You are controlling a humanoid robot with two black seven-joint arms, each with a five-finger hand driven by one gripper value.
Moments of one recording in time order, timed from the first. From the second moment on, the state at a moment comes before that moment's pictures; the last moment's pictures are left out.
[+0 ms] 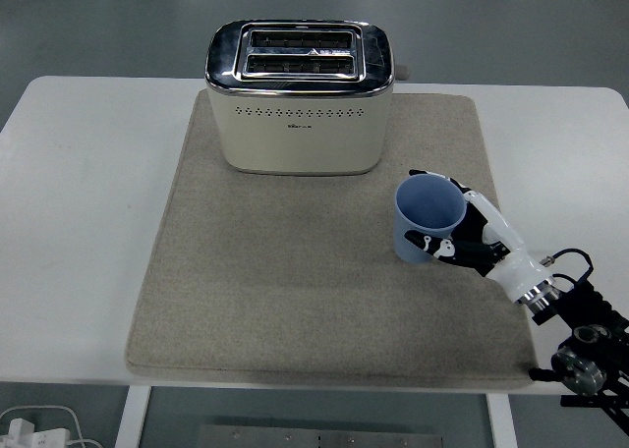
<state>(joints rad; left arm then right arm) -0.06 0.00 -0.09 -0.13 -0.05 -0.06 0.14 0.34 -0.40 0.71 1.27 -0.77 0.08 0.55</state>
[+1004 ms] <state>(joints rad) -0.06 0.00 -0.09 -0.13 -0.05 -0.06 0.14 0.59 -0.17 0.54 1.09 -0.76 0.01 0.51</state>
